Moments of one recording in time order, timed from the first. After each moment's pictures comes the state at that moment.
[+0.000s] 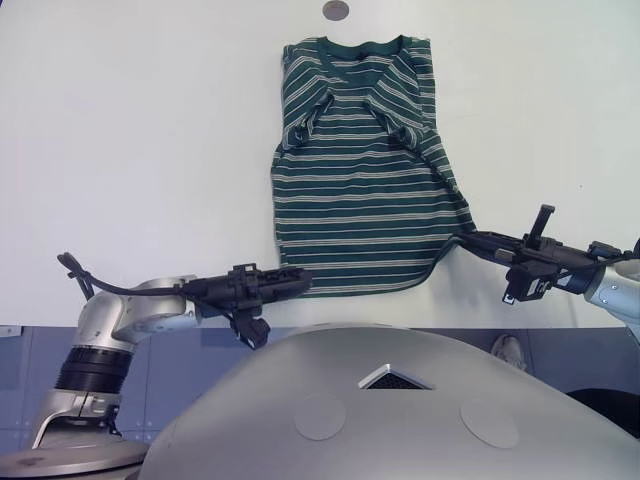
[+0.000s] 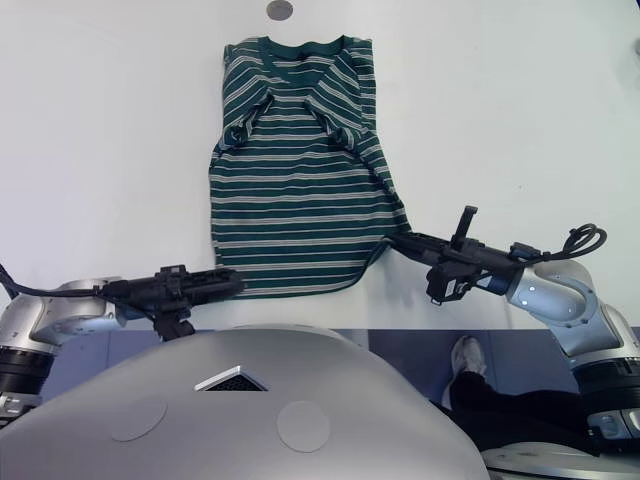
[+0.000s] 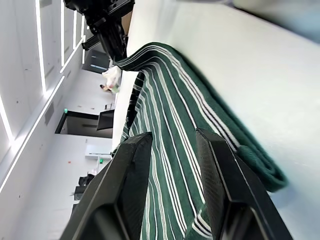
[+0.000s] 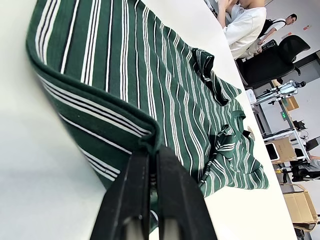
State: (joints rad) left arm 0.39 0.72 -0.11 -0.04 0.87 -1.26 -0.22; right arm 0.44 -1.01 0.09 0.02 -0.03 -0.92 0.65
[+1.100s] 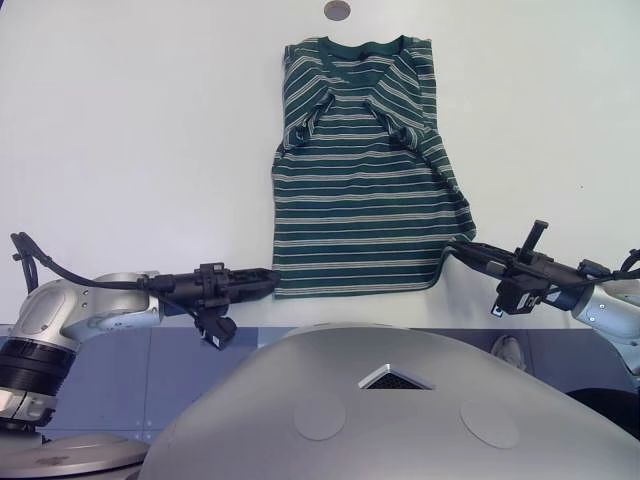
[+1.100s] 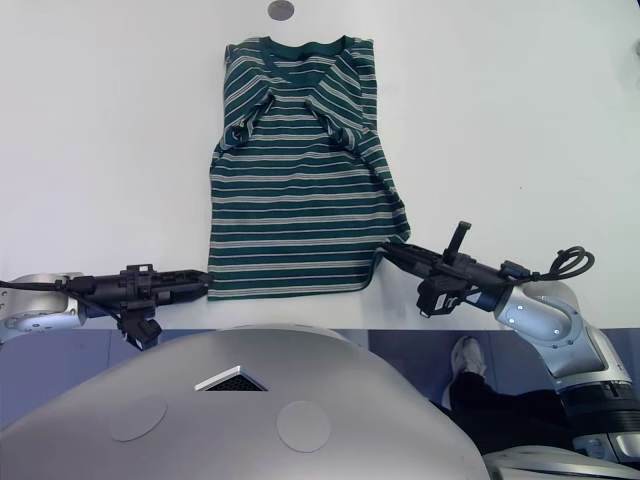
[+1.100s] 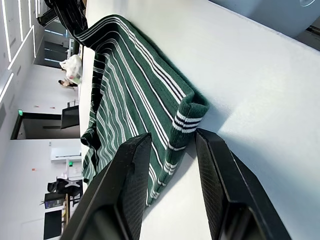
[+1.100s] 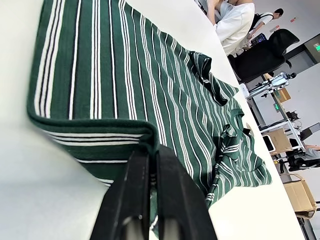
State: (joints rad) left arm 0.38 1.00 -0.23 -0.11 0.78 -1.12 -0.25; right arm 0.55 -0.93 0.04 -0.05 -0.09 -0.89 0.60
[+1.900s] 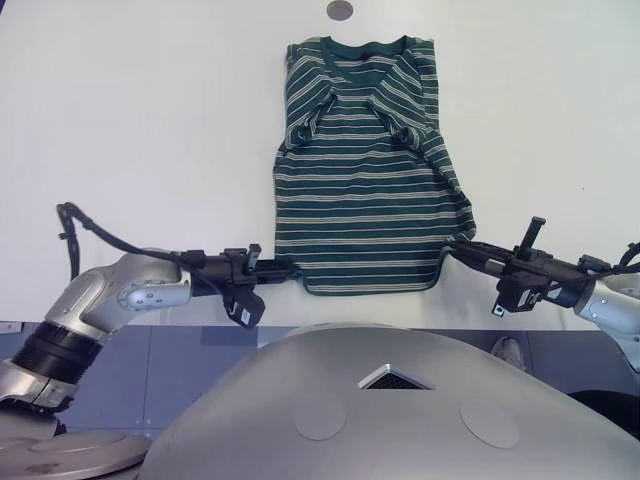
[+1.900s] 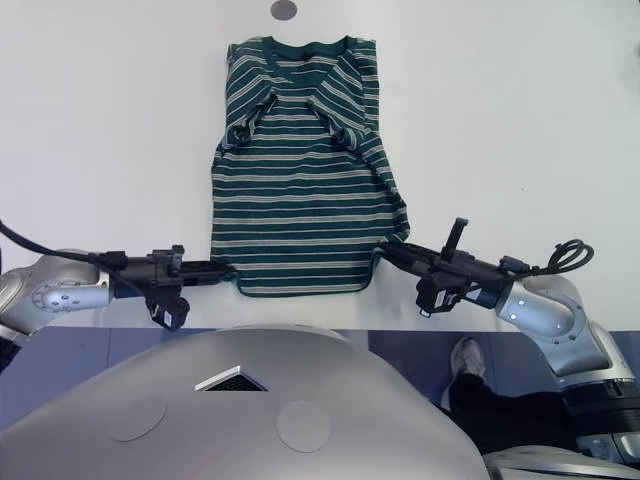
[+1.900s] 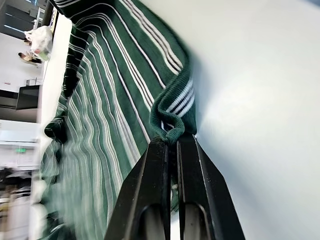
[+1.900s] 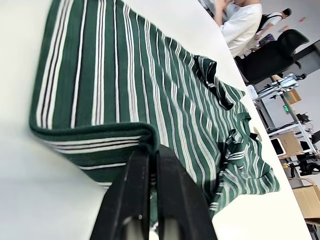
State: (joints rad) left arm 0.22 0.98 -0.44 -0.17 0.35 -0.80 -0.69; right arm 0.54 -1.01 0.06 -0.16 0.05 -0.74 0.74
